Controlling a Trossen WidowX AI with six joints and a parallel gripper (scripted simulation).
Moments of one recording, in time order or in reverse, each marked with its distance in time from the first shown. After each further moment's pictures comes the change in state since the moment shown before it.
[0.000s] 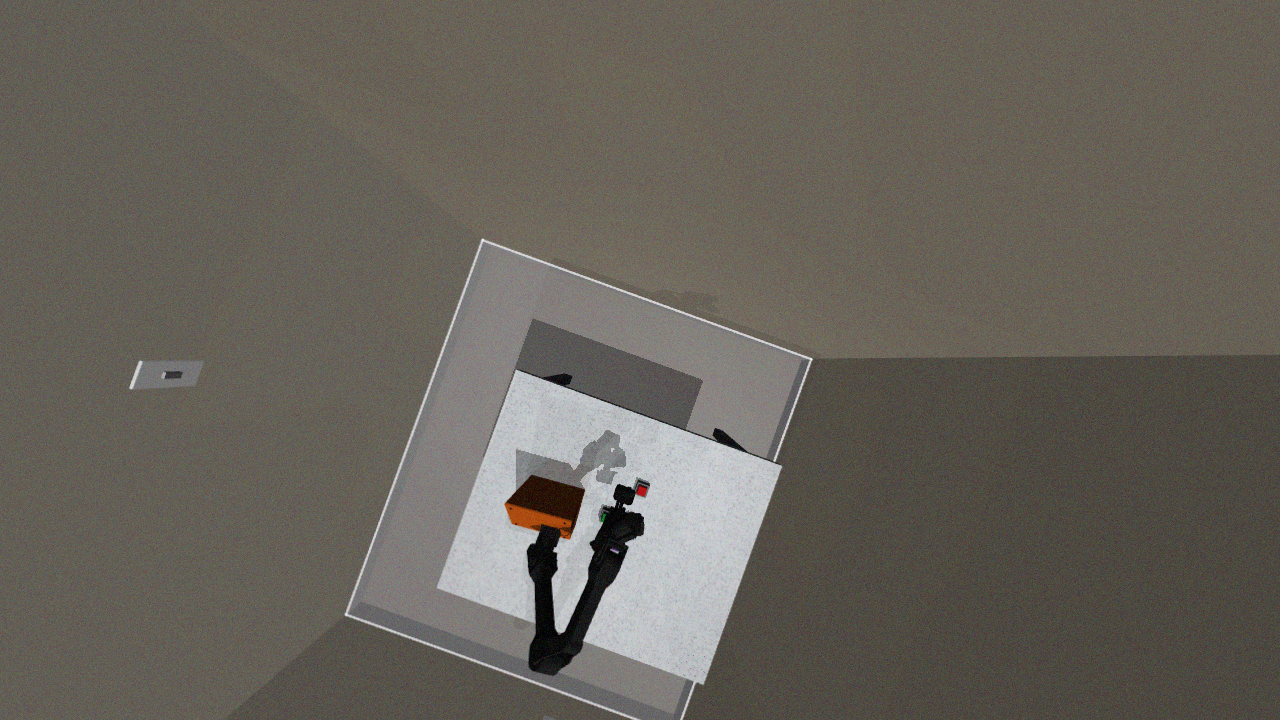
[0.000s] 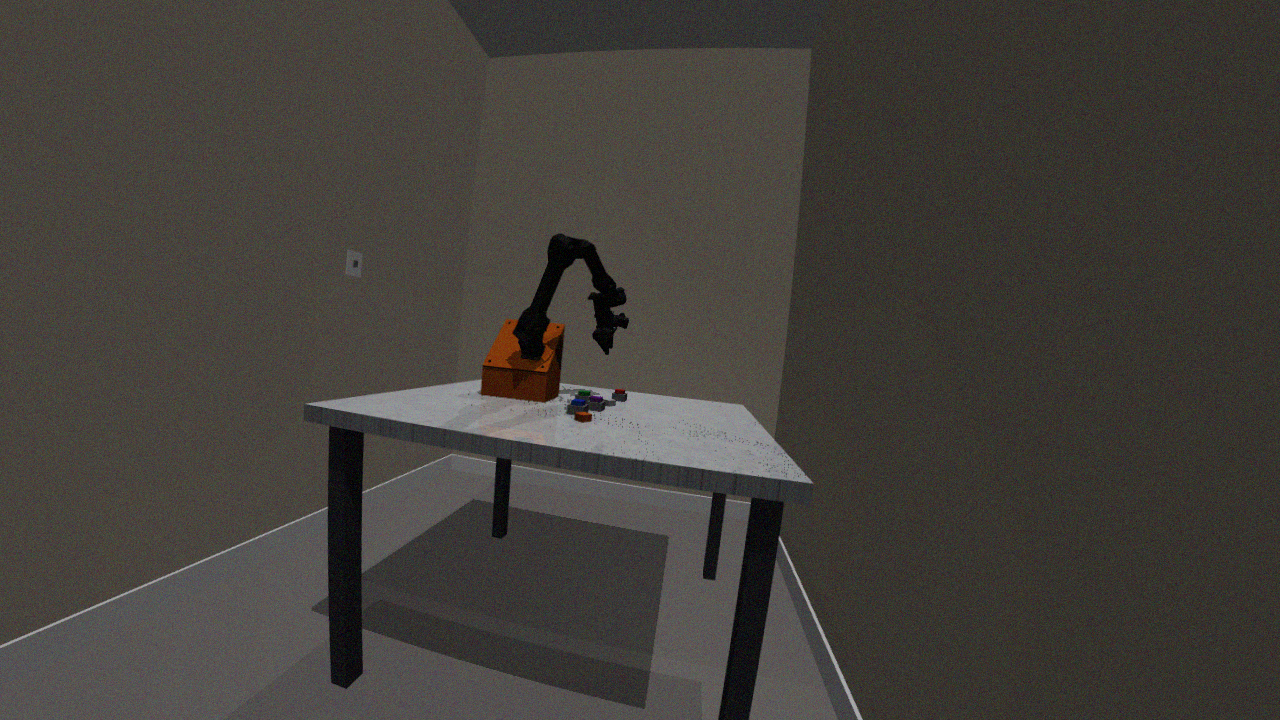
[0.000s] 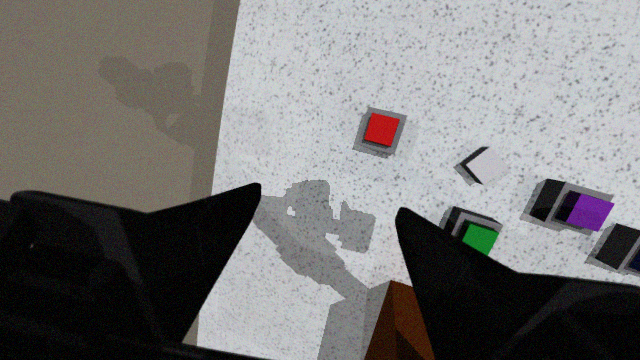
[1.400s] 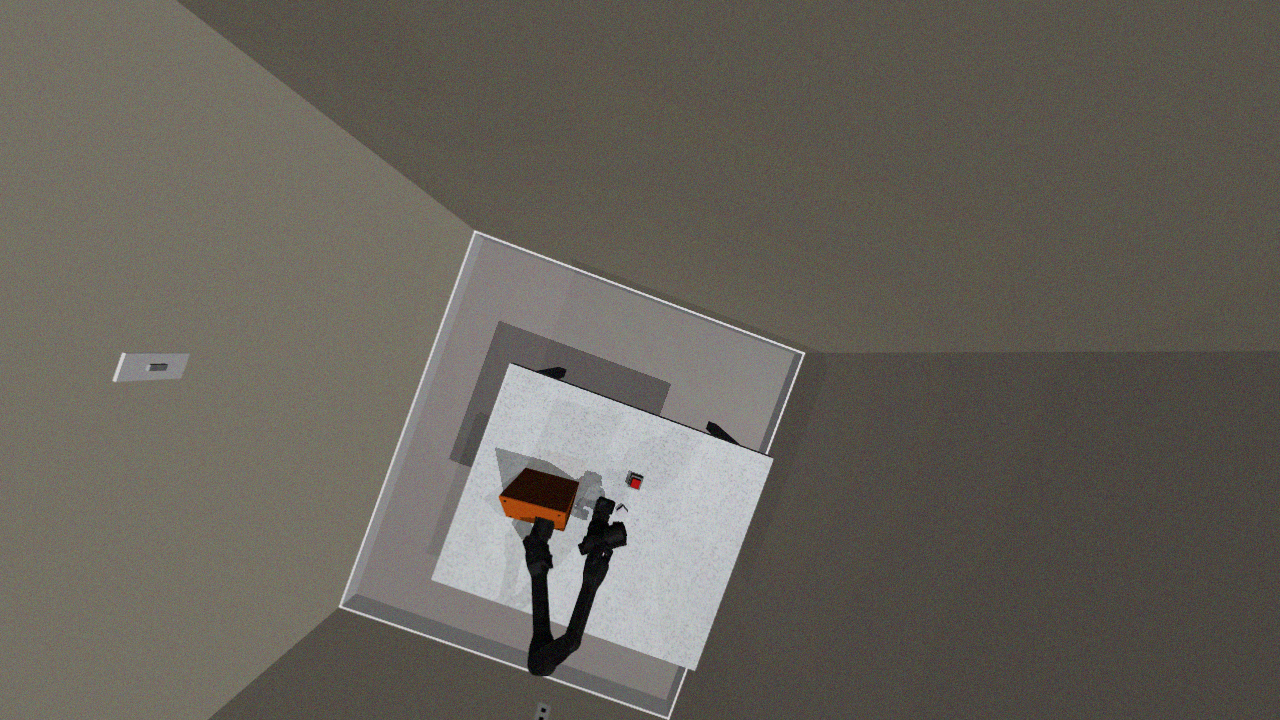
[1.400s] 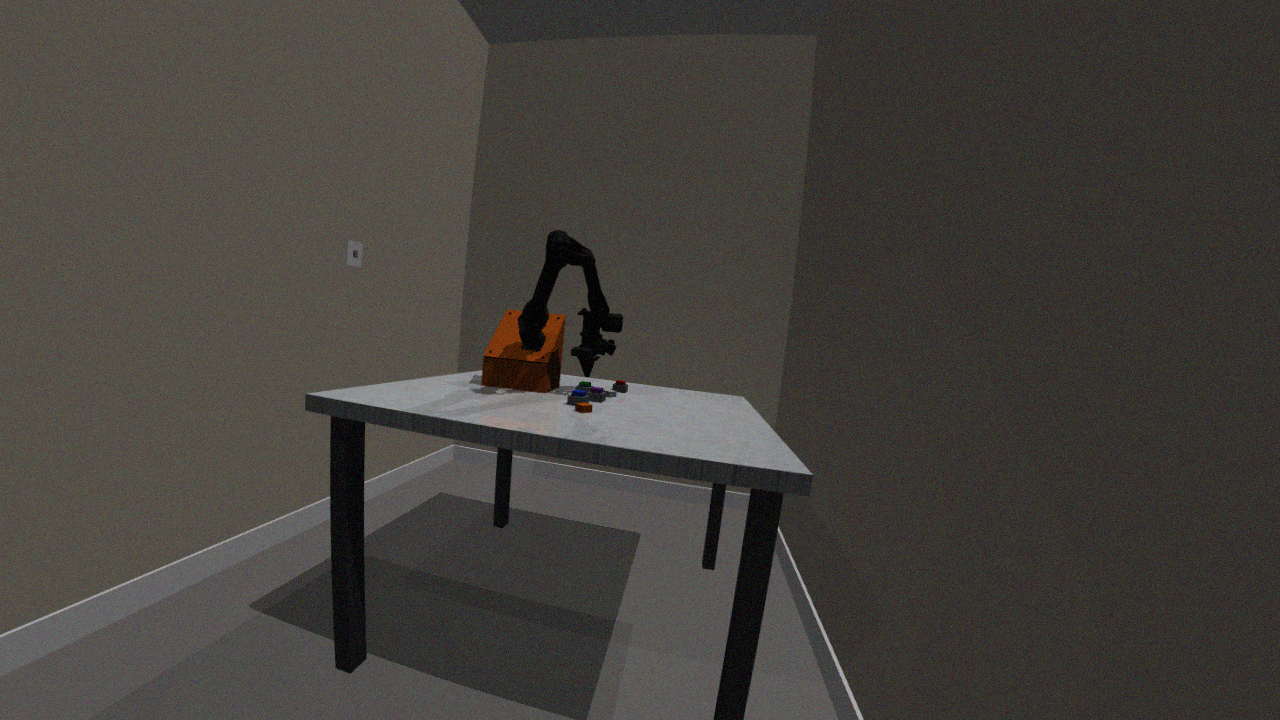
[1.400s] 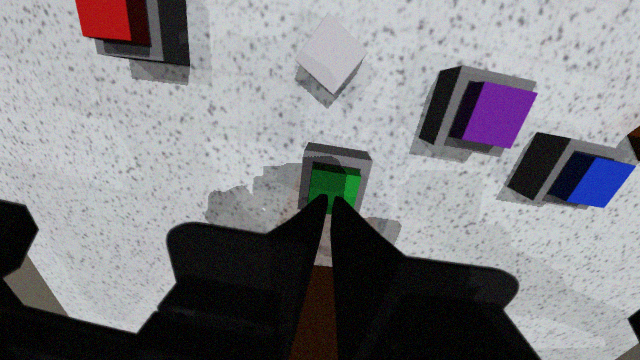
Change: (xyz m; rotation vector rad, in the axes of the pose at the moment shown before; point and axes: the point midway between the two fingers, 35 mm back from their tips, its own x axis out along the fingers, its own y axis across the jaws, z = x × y) arm 0.065 -0.171 -0.051 0.071 0.188 -0.282
